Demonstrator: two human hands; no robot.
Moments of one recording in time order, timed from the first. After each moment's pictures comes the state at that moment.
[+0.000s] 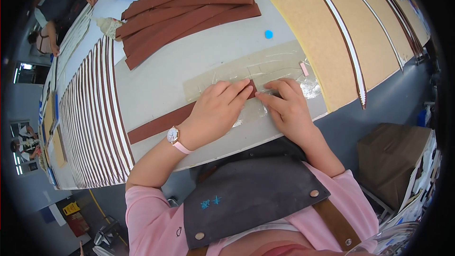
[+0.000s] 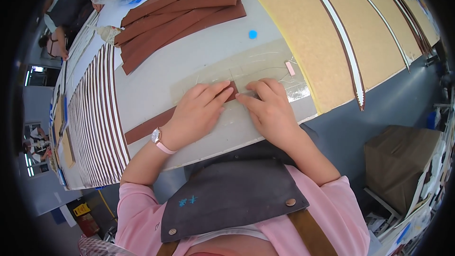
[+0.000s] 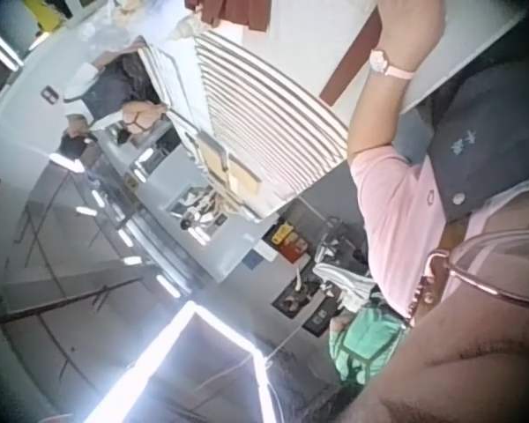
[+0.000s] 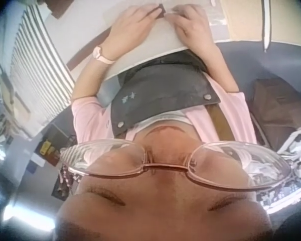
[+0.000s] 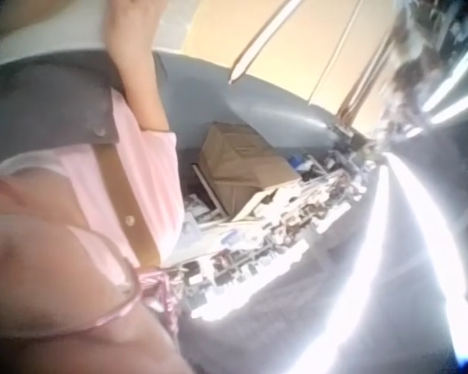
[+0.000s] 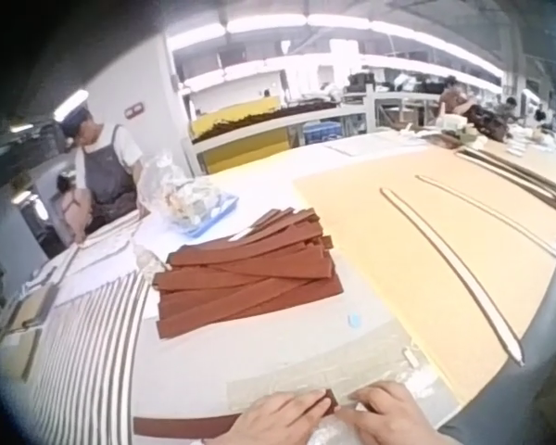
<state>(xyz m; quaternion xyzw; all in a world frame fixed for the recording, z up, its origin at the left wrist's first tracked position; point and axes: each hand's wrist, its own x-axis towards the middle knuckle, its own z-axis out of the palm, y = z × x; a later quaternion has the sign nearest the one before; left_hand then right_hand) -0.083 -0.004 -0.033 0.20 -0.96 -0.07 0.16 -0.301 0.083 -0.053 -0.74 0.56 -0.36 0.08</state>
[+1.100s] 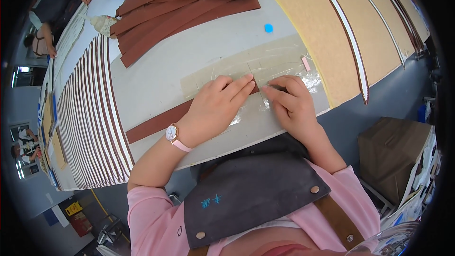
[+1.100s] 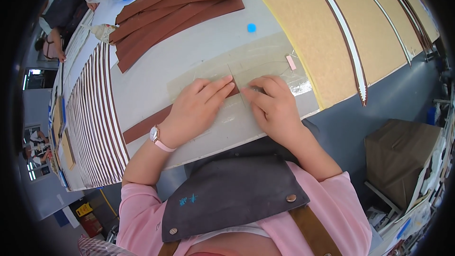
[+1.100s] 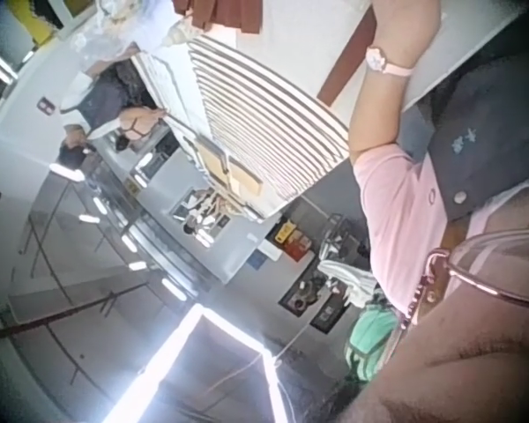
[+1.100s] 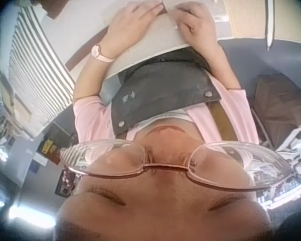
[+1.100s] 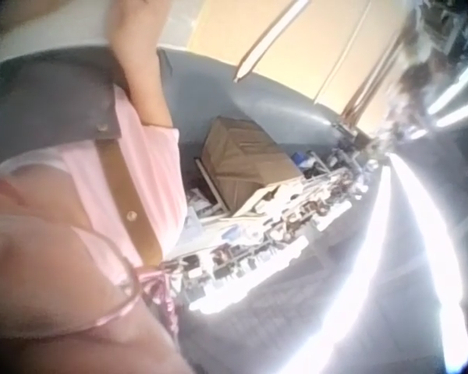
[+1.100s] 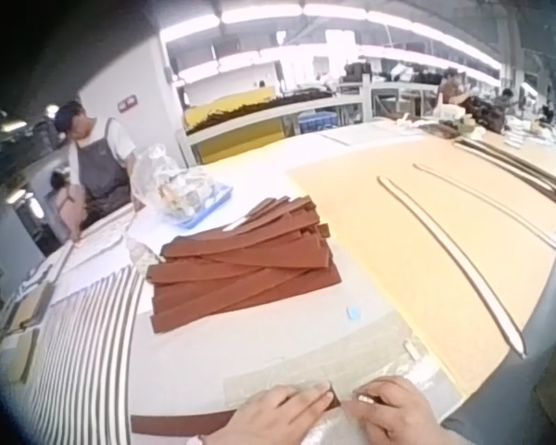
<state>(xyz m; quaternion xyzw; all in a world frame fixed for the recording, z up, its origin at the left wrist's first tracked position) -0.085 -0.008 -0.033 0.19 -0.97 -0.04 0.15 -0.305 0.085 -0.058 -0.72 0.56 -0.41 0.09</state>
